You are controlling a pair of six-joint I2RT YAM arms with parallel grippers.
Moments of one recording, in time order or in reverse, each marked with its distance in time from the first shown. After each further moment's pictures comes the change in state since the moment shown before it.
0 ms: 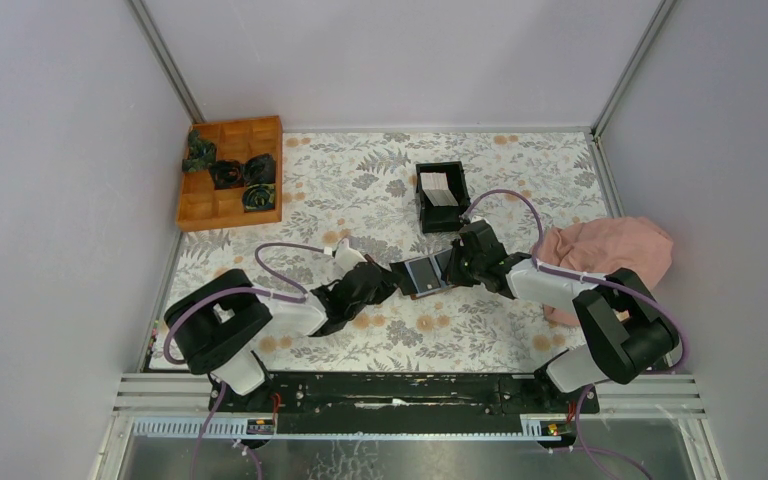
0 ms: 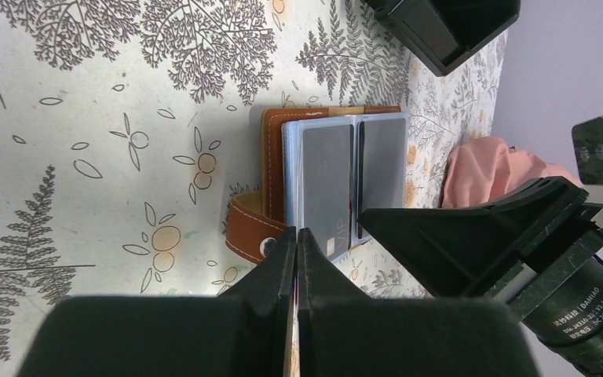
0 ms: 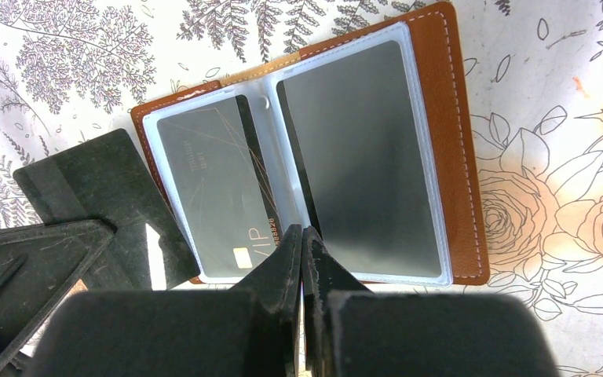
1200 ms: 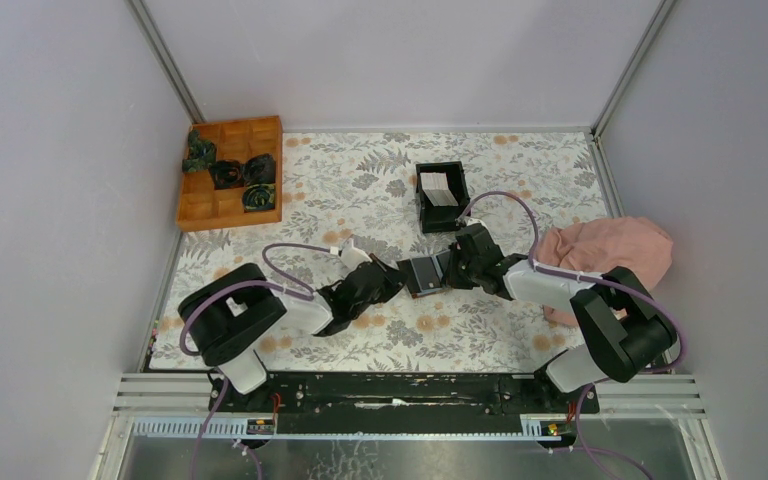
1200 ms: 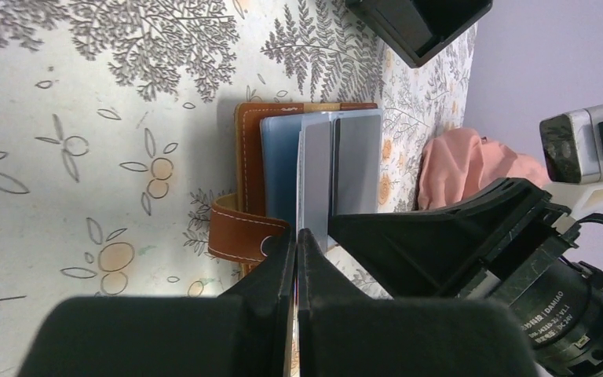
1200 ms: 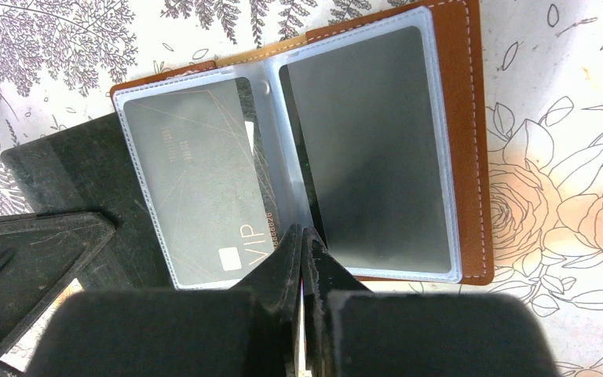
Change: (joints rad) left arm 0.000 0.071 -0.002 0.148 0.033 -0.018; right arm 0.021 0.012 -0.003 -0.010 0.023 -0.027
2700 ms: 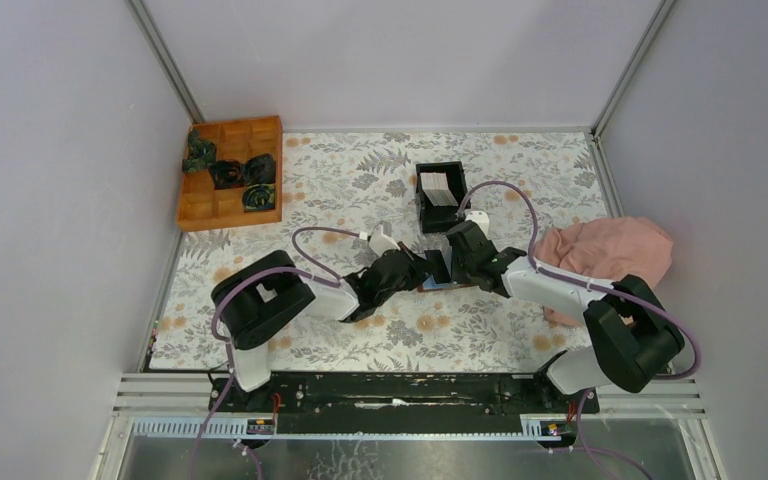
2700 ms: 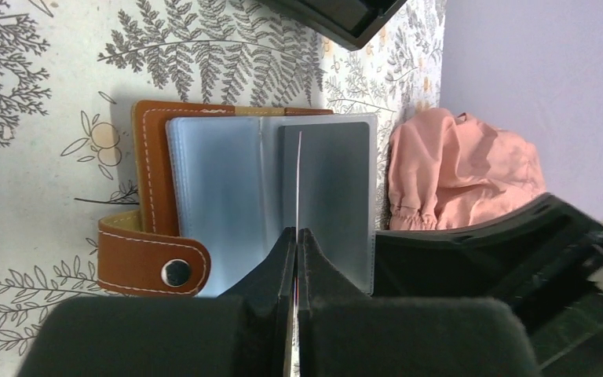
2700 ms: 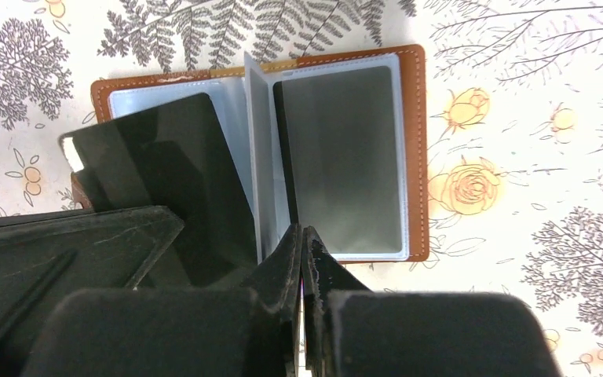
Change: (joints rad) left arm -0.019 0.174 0.229 0.016 0.045 0.067; right arm 0.076 -0.044 0.096 -0.213 0.290 -0.063
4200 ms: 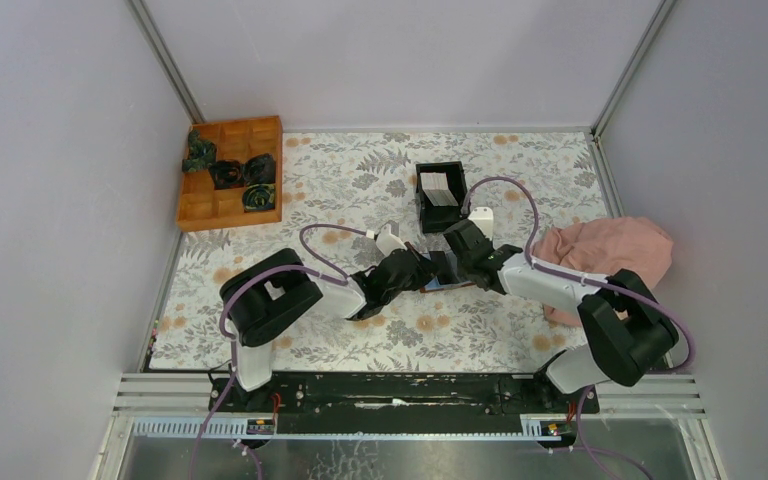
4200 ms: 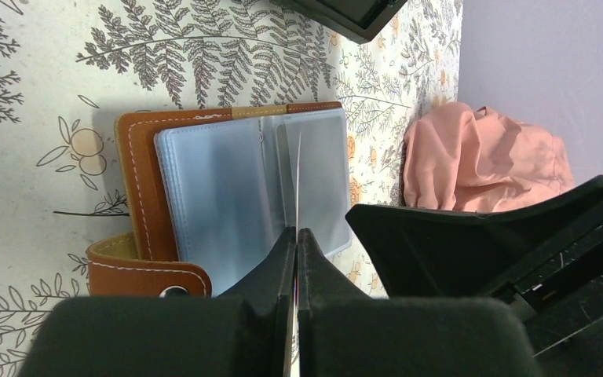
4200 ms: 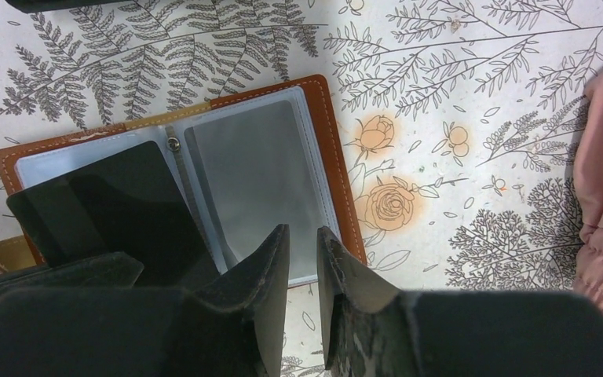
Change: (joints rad) left arm -0.015 0.051 0.056 -0.039 -0.012 0.032; right arm 0.000 0.019 0.024 -0.031 0.202 -0.015
